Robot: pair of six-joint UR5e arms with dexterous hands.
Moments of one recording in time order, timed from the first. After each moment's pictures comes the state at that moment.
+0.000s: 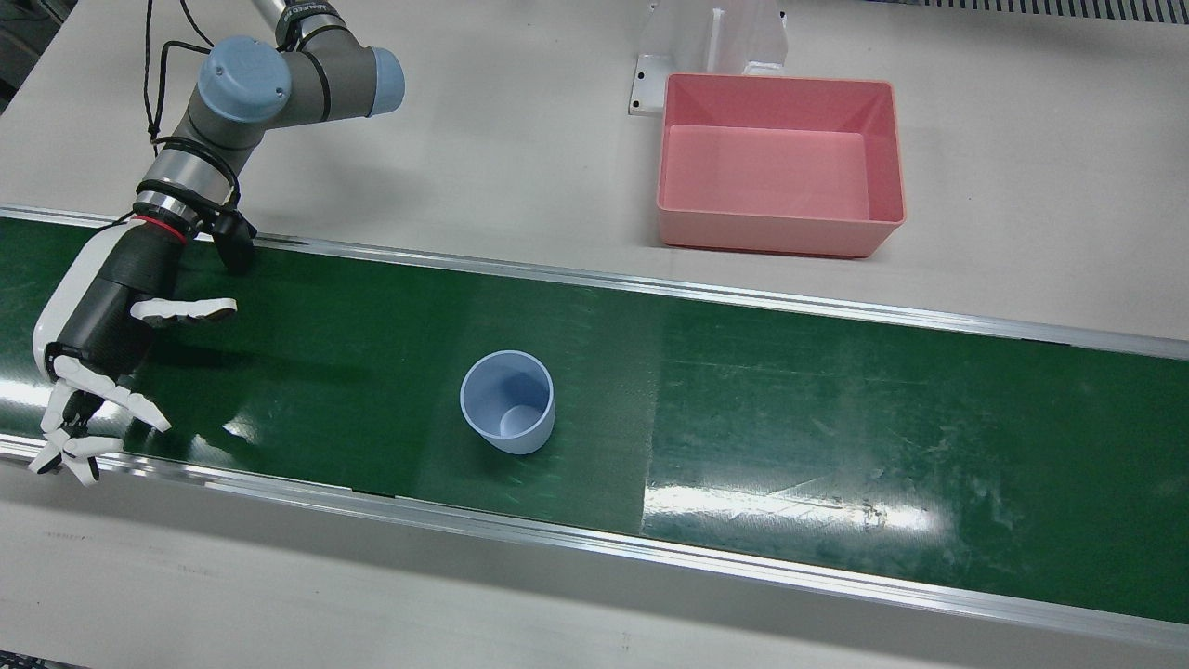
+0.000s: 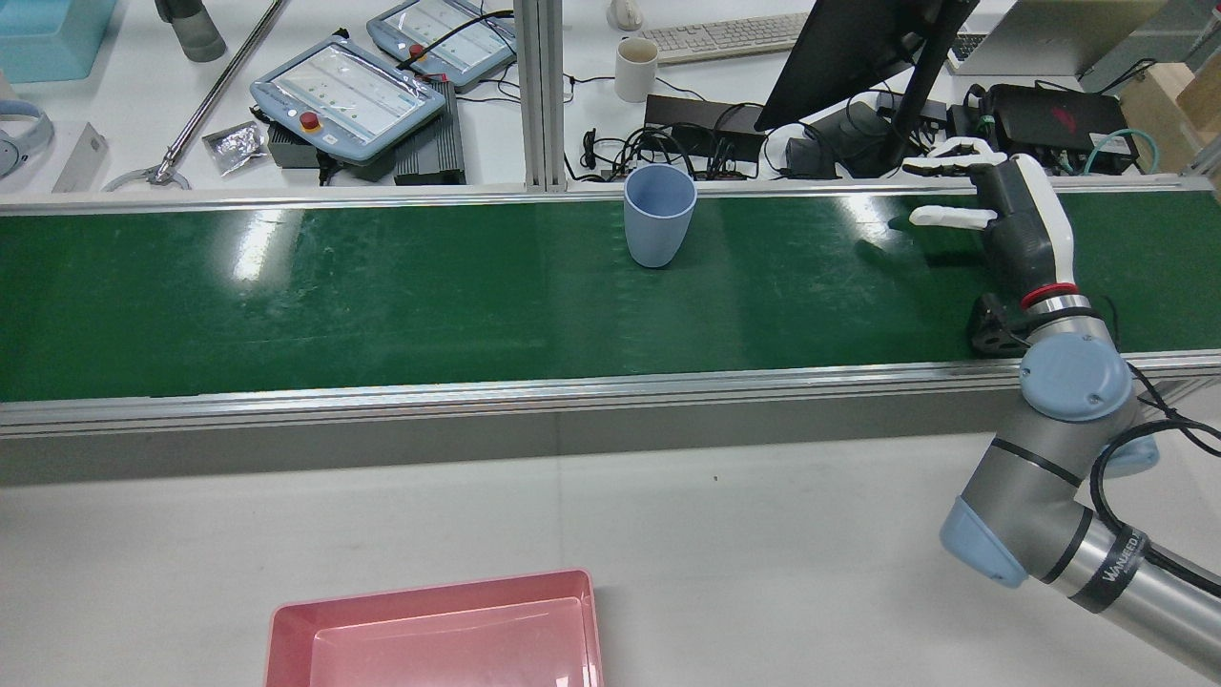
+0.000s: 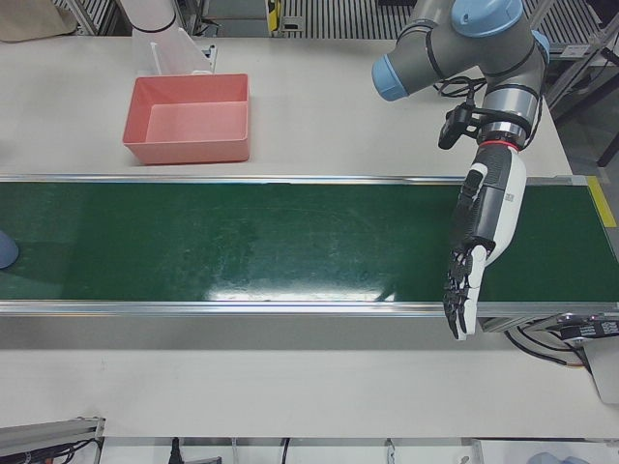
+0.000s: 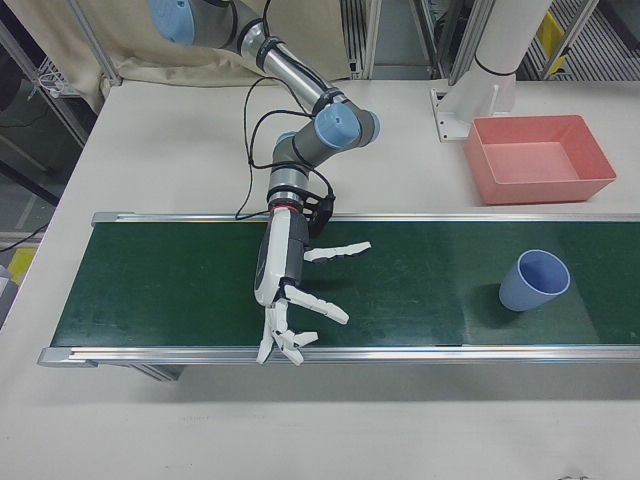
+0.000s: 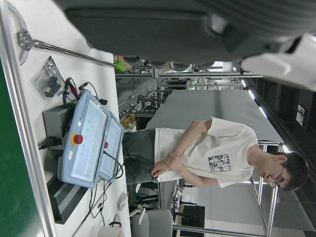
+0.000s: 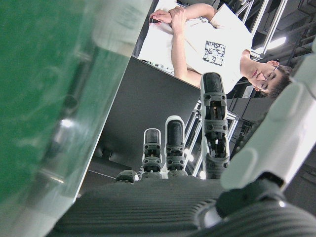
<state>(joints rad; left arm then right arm) -1.42 -1.76 -1.74 0.28 1.79 0.00 0.84 -1.32 1.70 -3.48 -0.75 -0.38</state>
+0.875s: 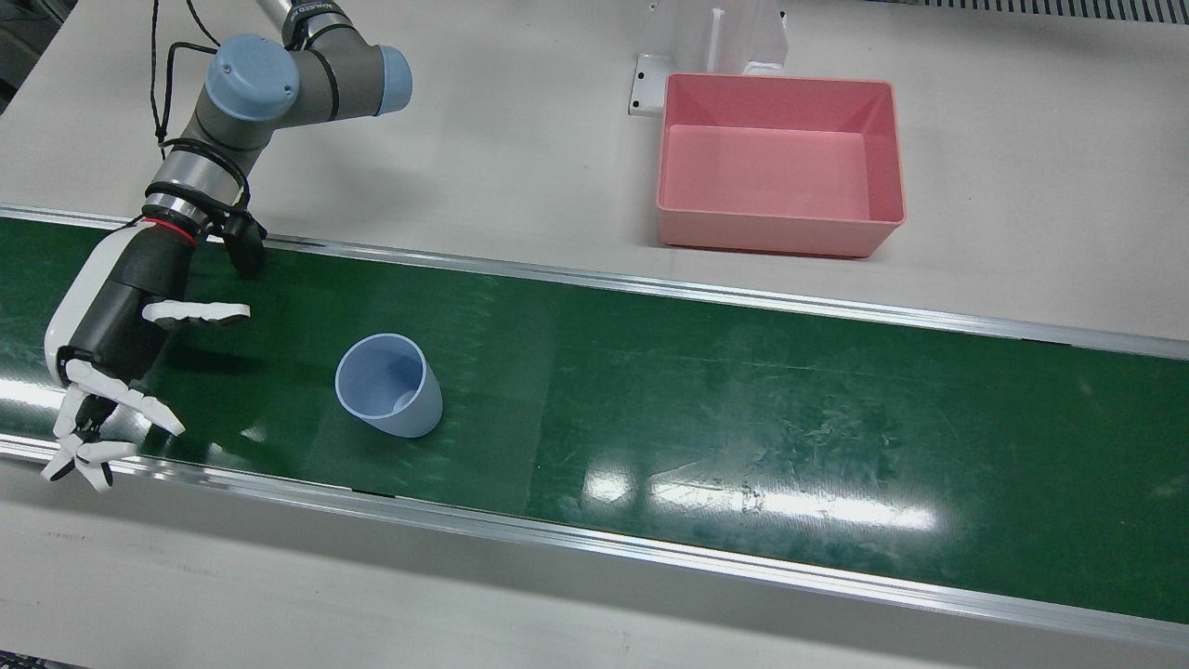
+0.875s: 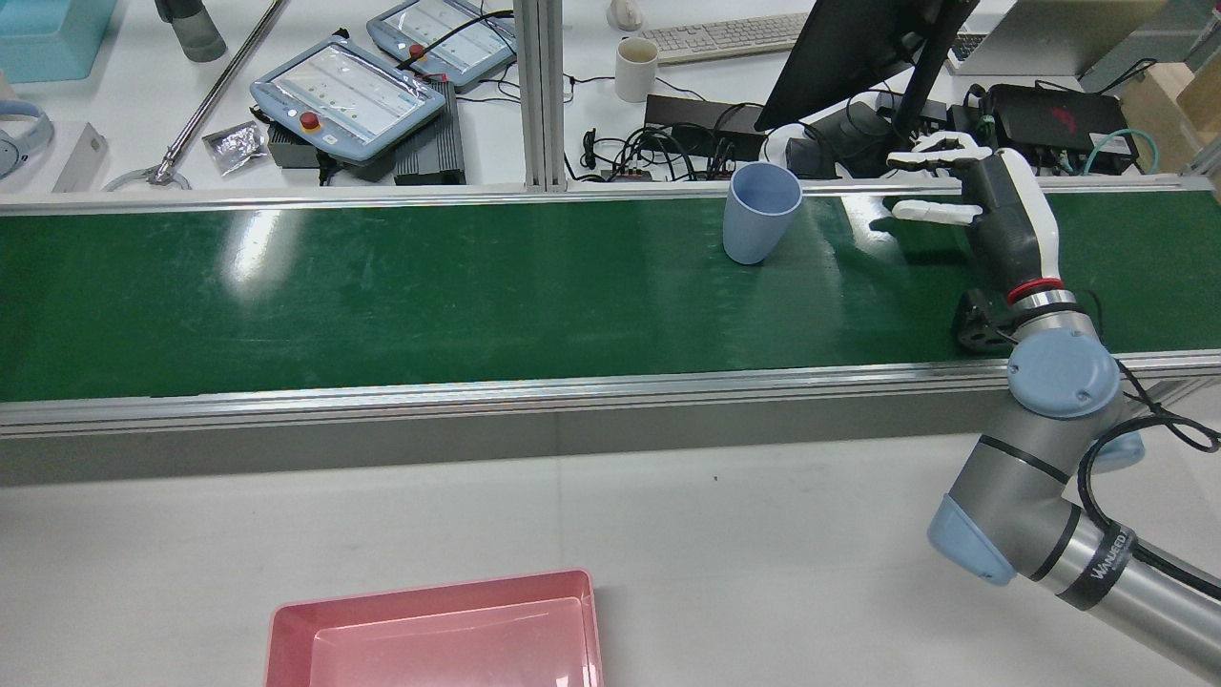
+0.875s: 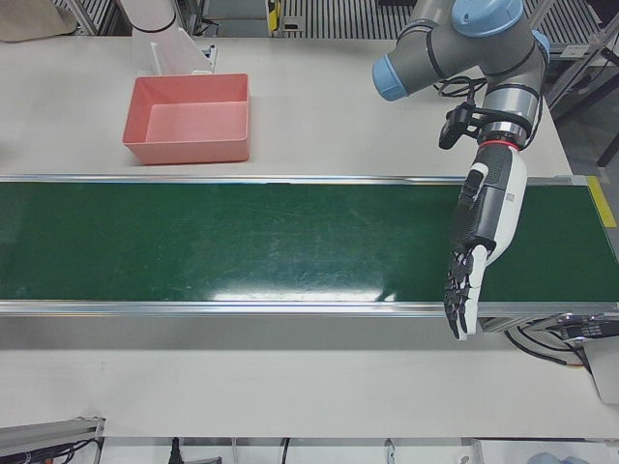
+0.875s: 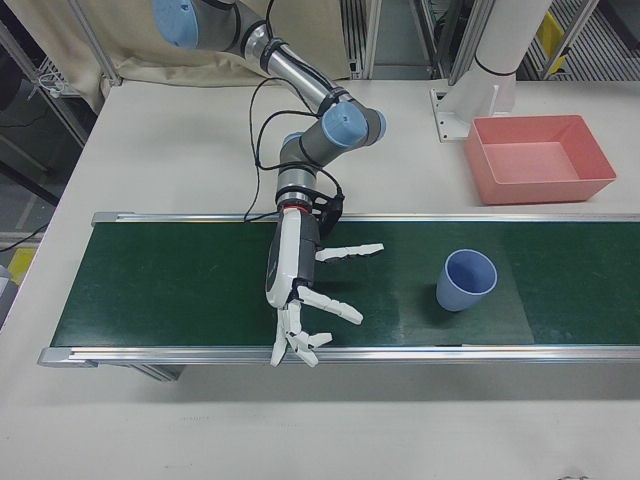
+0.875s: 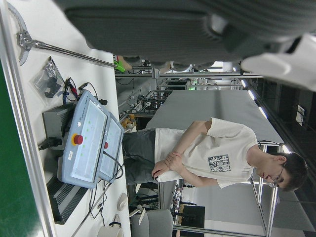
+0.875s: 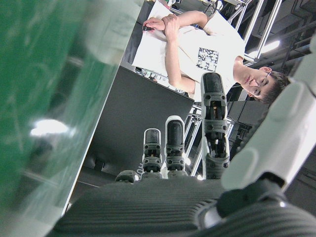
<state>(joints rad) -1.42 -1.76 -1.74 0.28 1.79 0.00 0.83 -1.29 1.71 -3.48 -0.75 -0.39</state>
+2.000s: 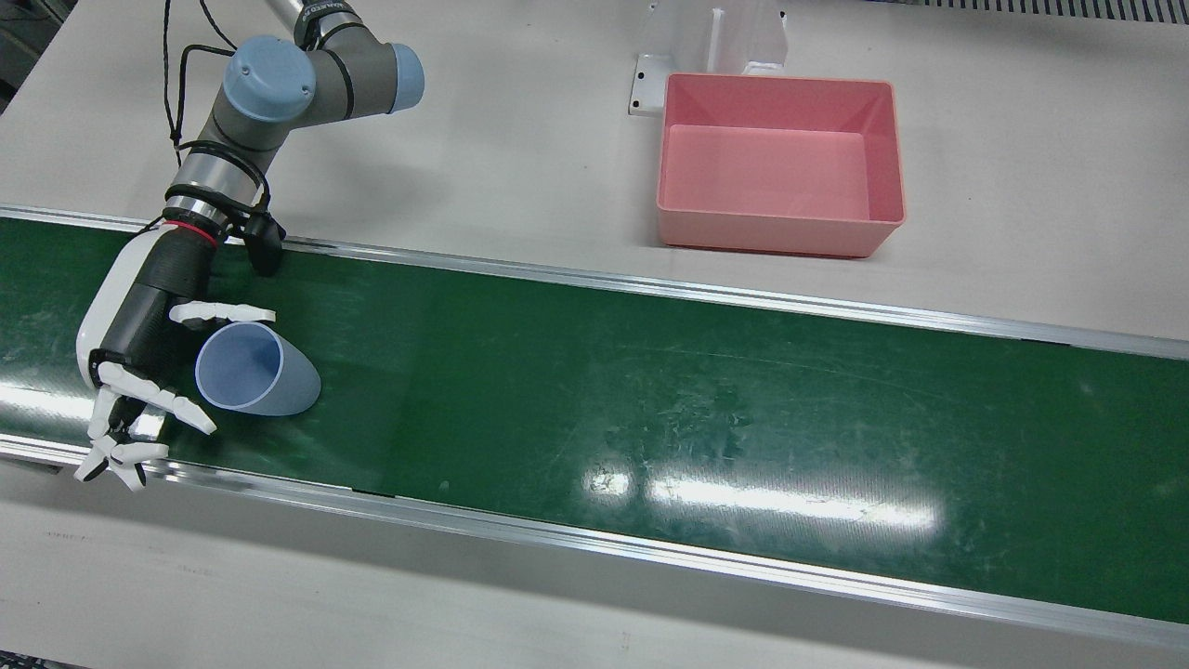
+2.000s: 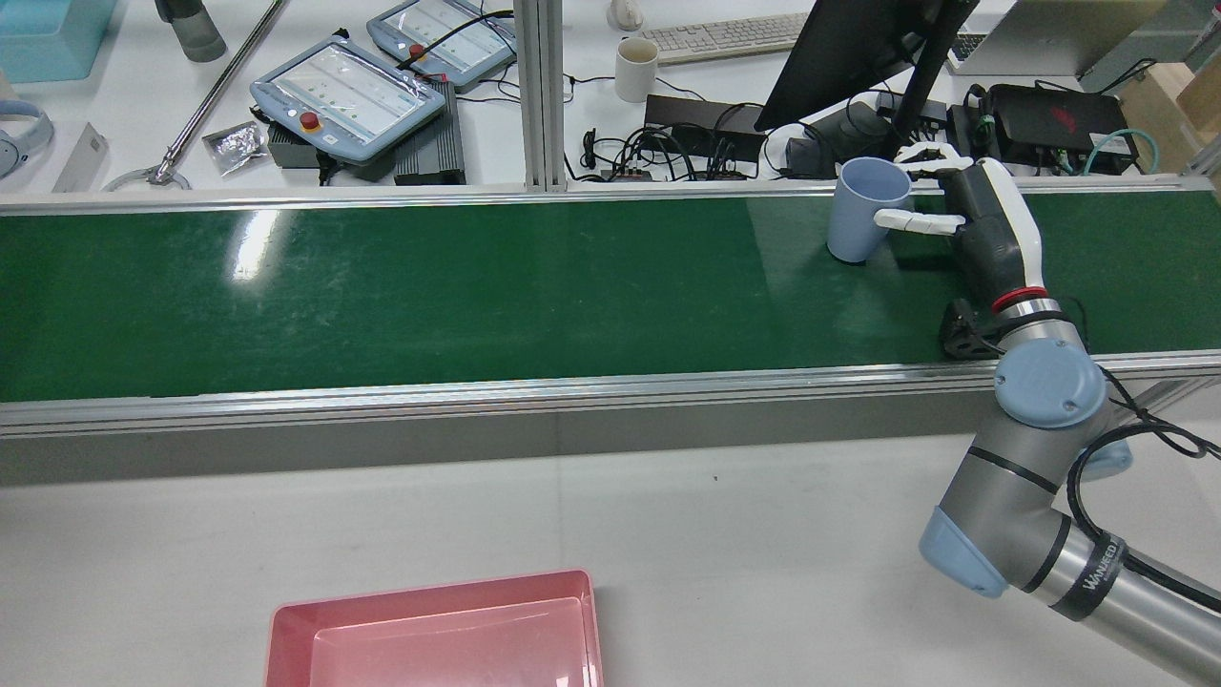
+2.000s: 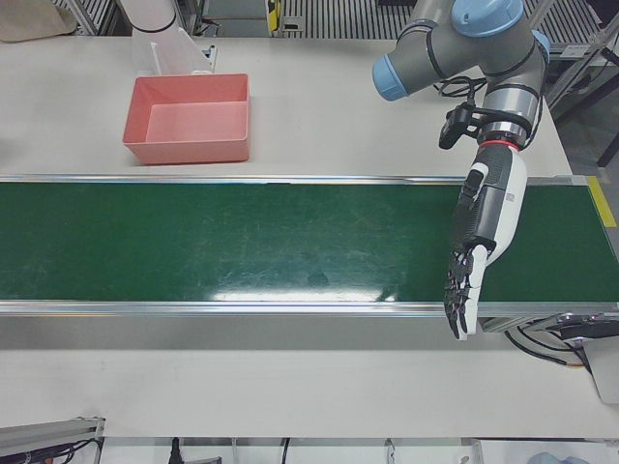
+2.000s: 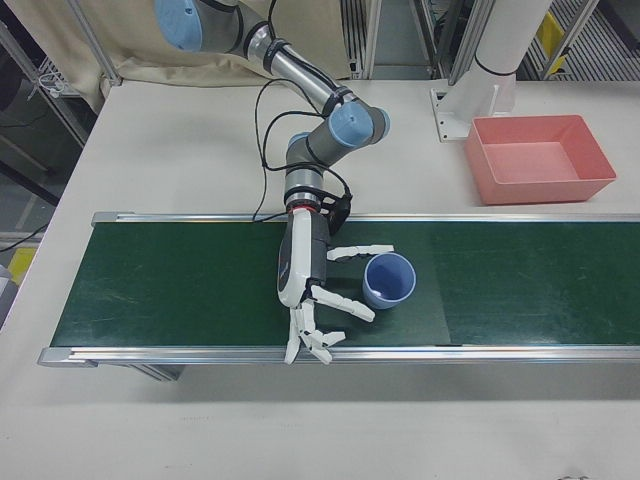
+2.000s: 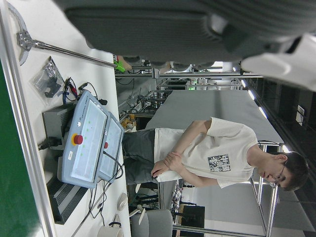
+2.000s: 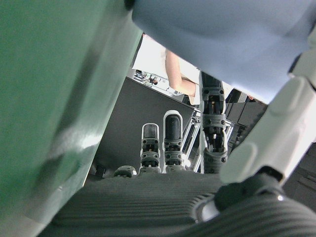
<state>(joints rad) -1.42 -1.76 -1.74 0.28 1.79 0.00 0.80 -1.29 1.71 -3.49 -0.75 -0.39</state>
